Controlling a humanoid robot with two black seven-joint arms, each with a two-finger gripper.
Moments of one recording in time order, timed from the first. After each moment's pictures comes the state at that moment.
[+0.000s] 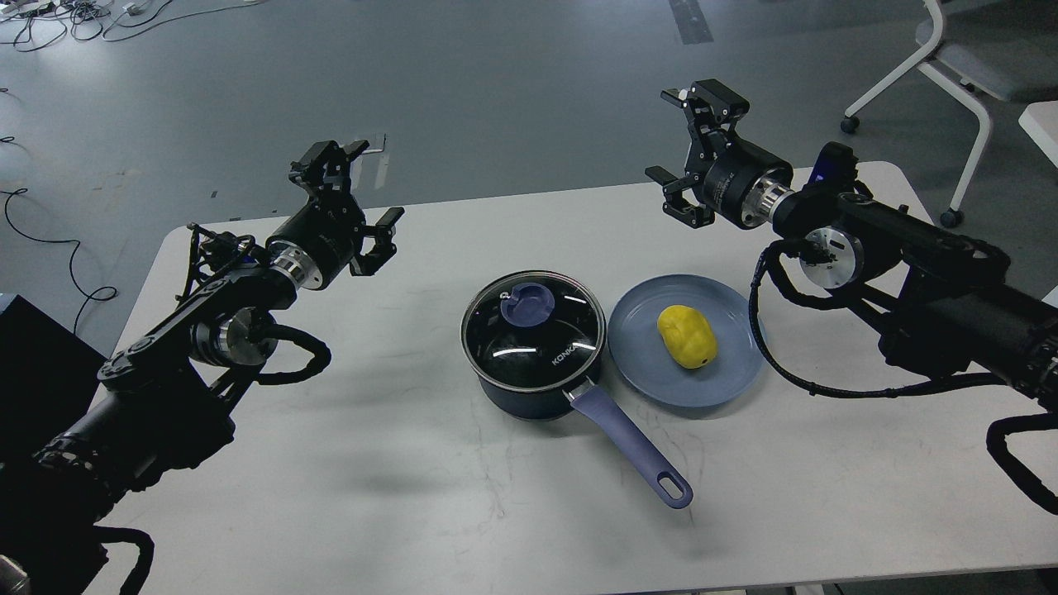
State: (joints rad) left arm -0.83 0.32 -0.57 -0.71 0.12 -0.28 -0.22; right arm 0.91 -0.24 0.52 0.78 -0.18 0.15 0.16
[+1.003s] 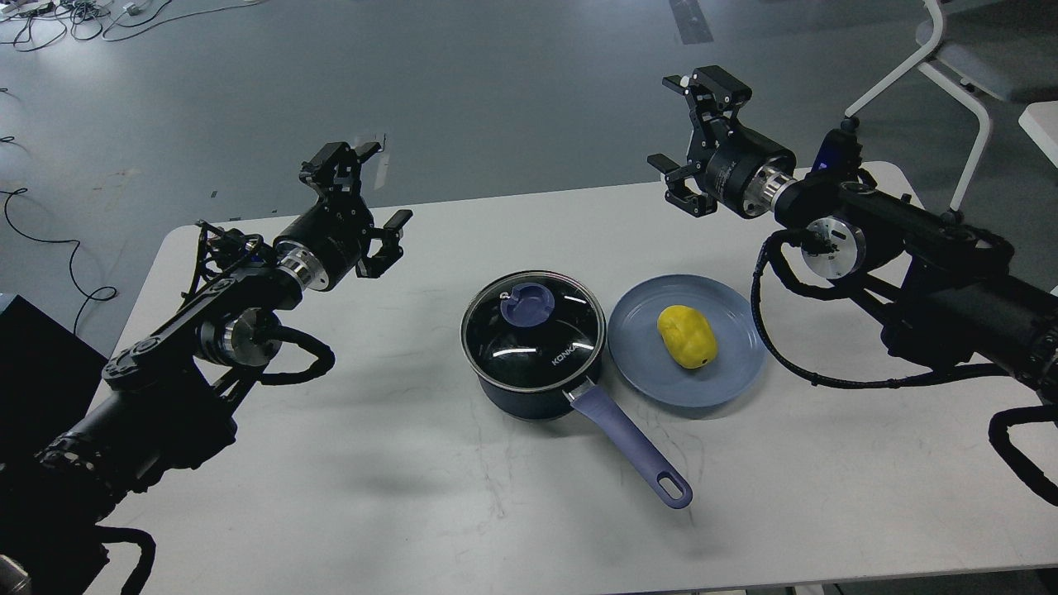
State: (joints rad) left arm -0.83 0.32 -0.57 -0.72 0.16 -0.28 -0.21; right arm 0.92 -0.25 0.52 0.78 -0.18 0.14 0.16
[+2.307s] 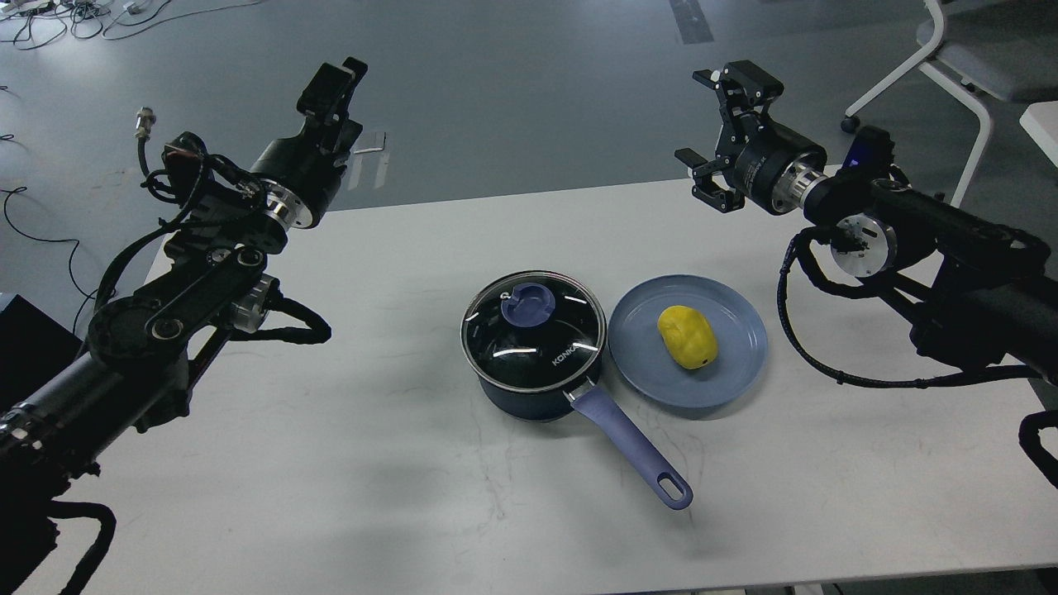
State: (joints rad) left arm -0.89 0.53 -0.47 -1.19 0.87 0.21 -0.33; right arm 0.90 -0.33 0.54 0.80 -0.18 0.14 0.16
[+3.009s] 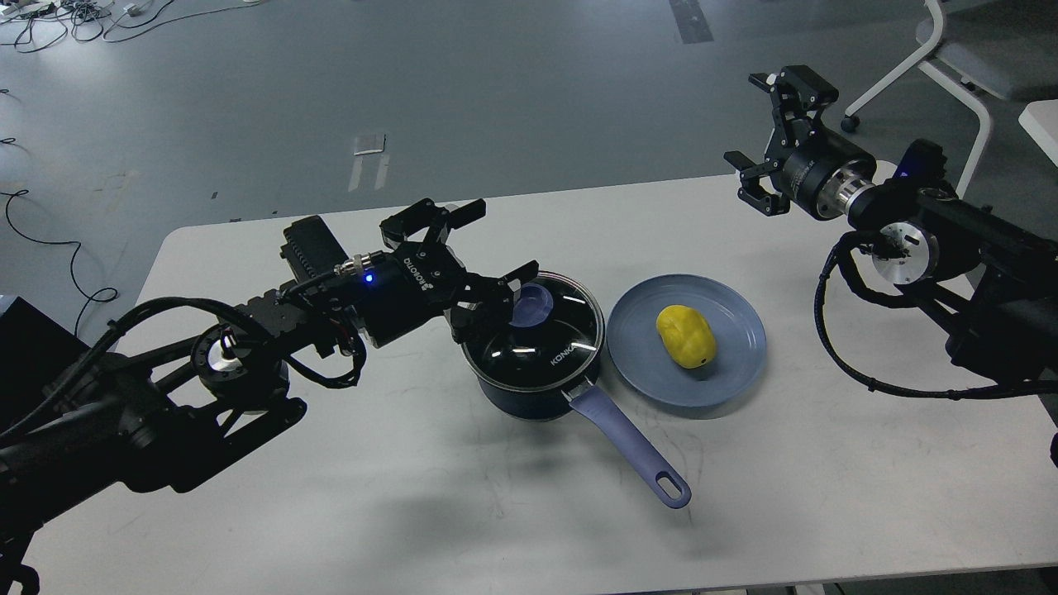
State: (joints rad) left arm -0.88 0.52 -0.27 -1.27 2.03 0.34 -0.33; right arm 0.83 -0.37 0.60 0.79 -0.17 0.14 0.17
